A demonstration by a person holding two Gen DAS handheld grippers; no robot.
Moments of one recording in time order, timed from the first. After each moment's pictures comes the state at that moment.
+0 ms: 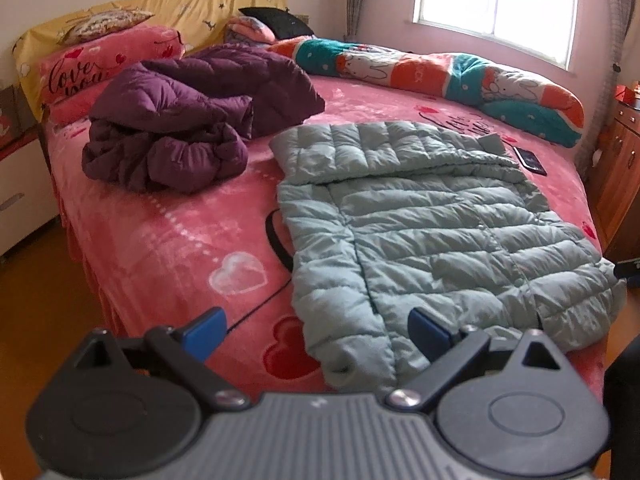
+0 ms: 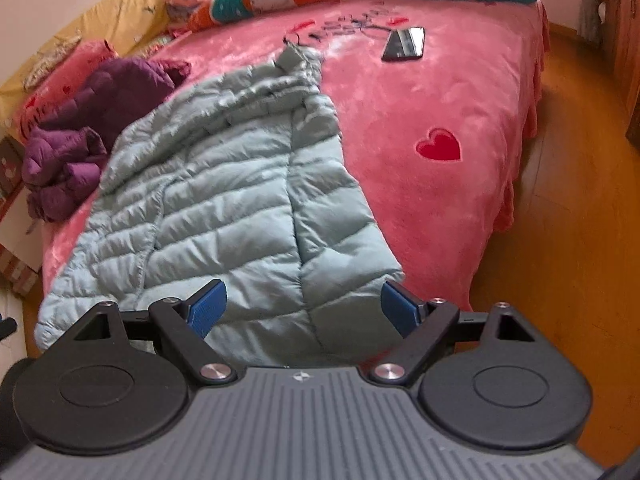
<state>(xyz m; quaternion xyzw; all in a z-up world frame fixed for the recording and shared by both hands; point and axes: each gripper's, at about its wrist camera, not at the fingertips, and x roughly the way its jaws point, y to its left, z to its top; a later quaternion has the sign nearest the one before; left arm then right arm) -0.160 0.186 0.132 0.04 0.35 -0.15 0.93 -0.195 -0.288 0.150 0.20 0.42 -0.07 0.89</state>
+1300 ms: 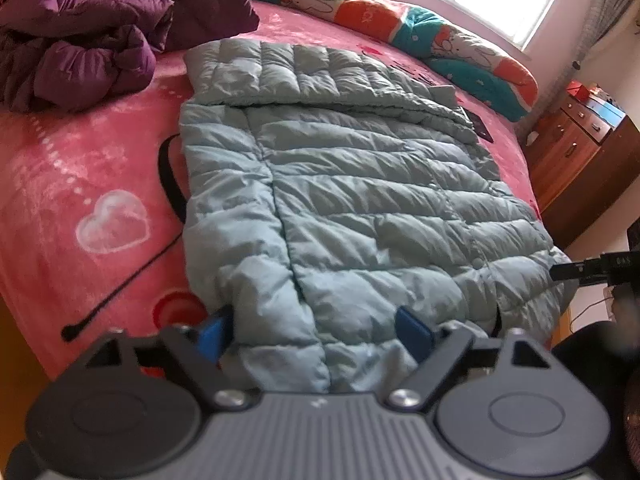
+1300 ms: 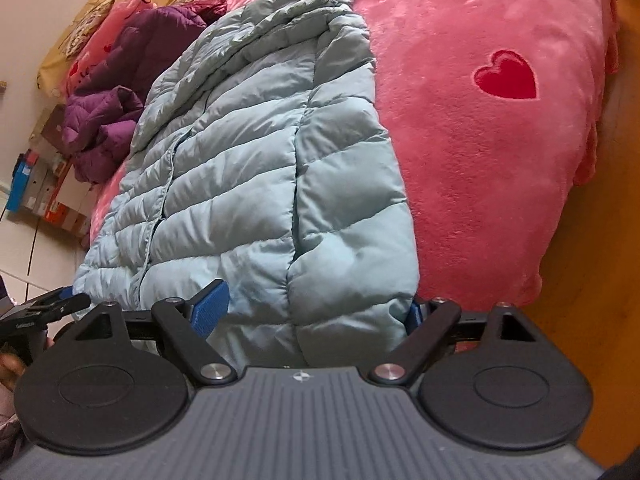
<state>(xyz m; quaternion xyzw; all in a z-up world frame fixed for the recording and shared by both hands) -0.101 0.159 0.084 -0.04 0.45 -0.27 0.85 -0.158 -0.316 0.112 0.27 0.48 0.07 0.83</state>
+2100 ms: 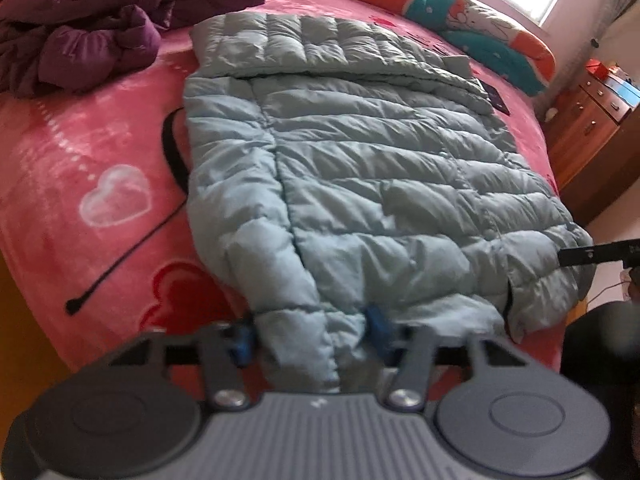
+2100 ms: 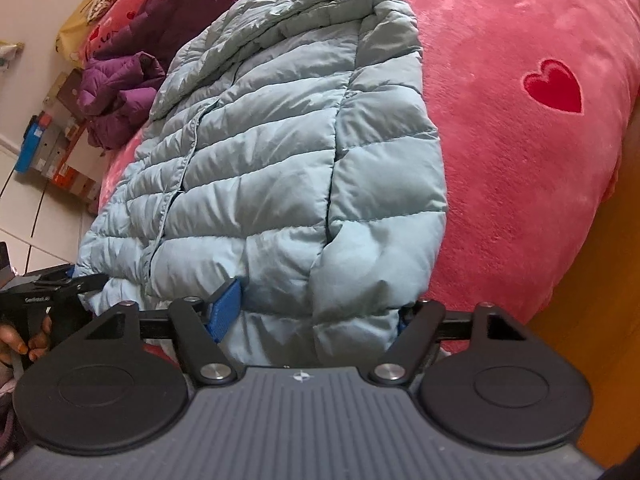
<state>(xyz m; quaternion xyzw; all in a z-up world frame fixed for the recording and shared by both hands) -0.106 0.146 0.080 -0.01 0.48 -0.25 0.84 -0.143 -0.304 0.111 0.23 0.50 0.11 0.83</state>
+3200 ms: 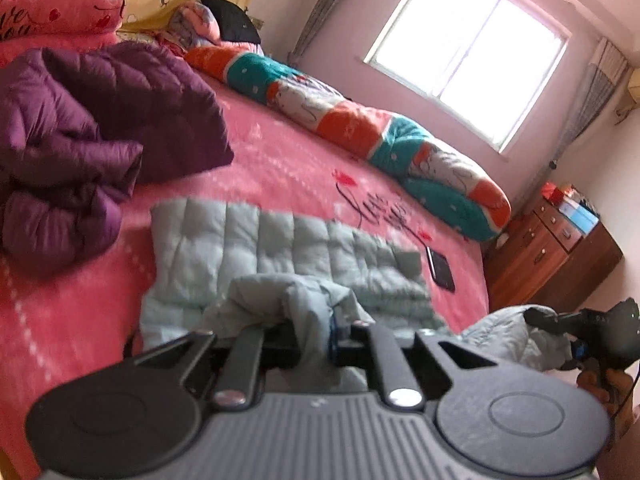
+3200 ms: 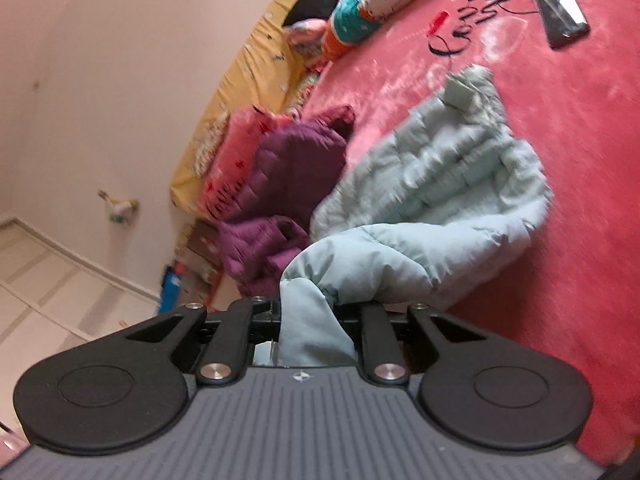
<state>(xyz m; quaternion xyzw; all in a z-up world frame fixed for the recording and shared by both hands) -0.010 0.142 0.196 -0.14 0.34 -0.28 0.89 -0.082 -0.330 0.175 0.46 0.29 0.20 0.81</state>
